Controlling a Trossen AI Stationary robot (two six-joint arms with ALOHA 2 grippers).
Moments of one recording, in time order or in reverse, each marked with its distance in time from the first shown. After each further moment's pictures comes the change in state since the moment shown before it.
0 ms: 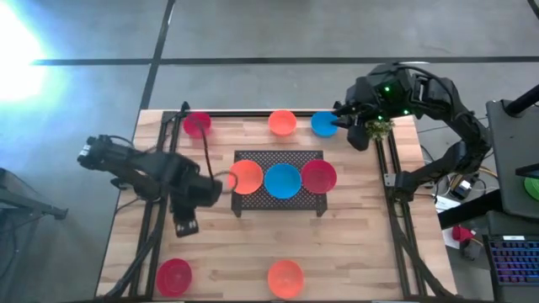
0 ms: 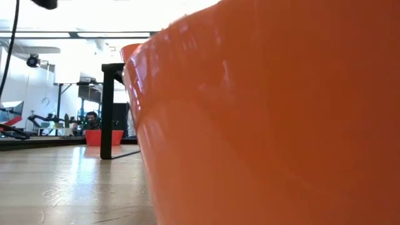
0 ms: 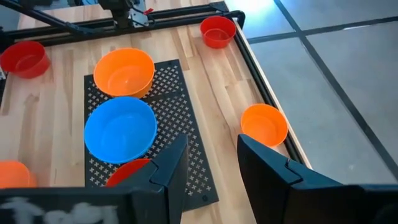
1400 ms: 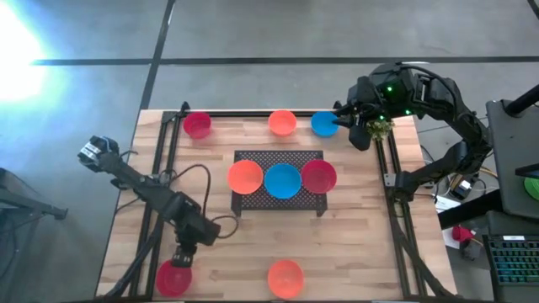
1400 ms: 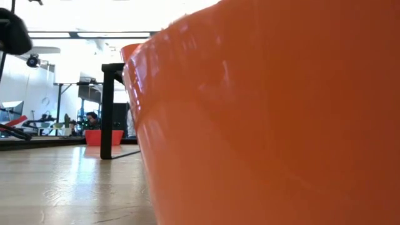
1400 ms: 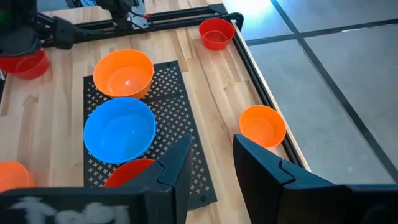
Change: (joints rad) left arm -0.257 0.000 -0.426 0.645 -0.008 0.040; right arm 0.000 -0.007 0.000 0.000 0.004 -0.003
